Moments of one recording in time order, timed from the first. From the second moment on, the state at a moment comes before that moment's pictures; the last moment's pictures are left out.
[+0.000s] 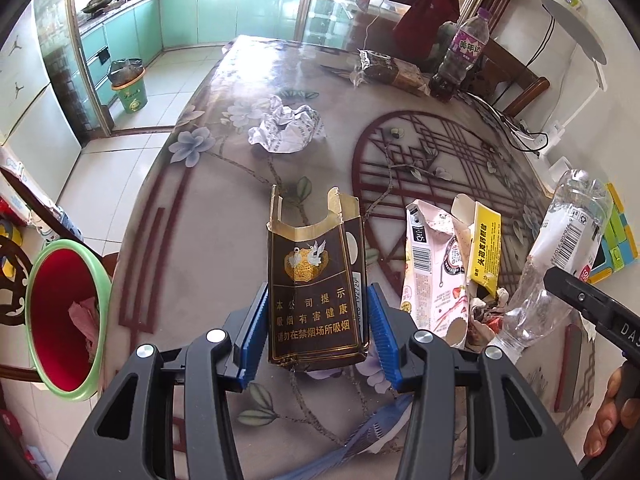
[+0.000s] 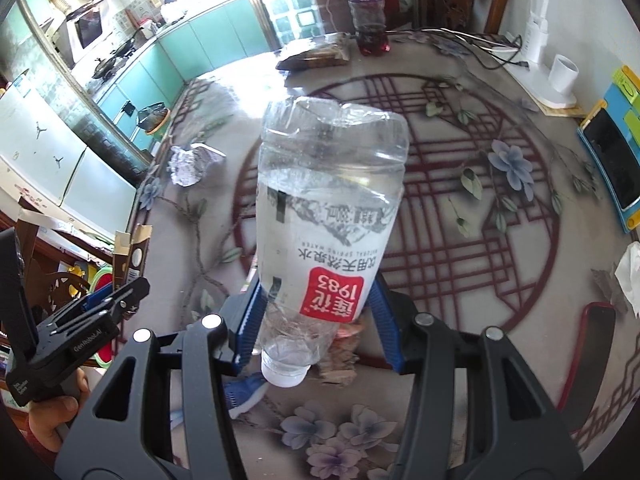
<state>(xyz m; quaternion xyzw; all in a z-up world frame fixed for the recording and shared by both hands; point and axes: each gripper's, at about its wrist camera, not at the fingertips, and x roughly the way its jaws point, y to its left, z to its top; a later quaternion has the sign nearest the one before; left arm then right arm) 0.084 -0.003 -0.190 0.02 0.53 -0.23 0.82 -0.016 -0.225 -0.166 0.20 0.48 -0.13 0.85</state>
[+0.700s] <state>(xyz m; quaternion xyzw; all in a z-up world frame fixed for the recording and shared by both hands) 0.088 0.072 -0.173 0.00 0.51 -0.19 0.84 0.022 -0.133 -0.149 0.16 0.48 -0.06 0.86</state>
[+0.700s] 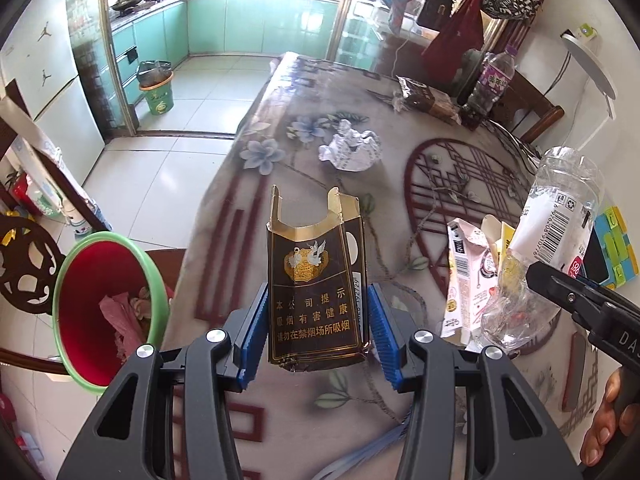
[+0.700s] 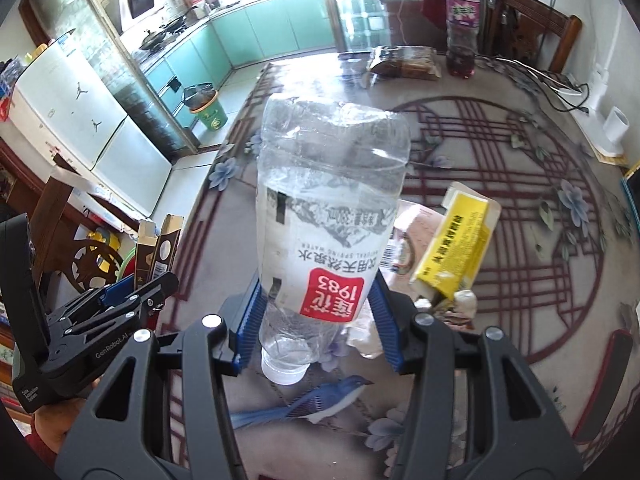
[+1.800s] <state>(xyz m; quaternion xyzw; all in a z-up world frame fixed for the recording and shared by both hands) 0.117 0.245 -0.199 -0.07 0.52 -0.07 0.85 0.097 0.056 -0.158 0.08 0.50 0.09 0.86</state>
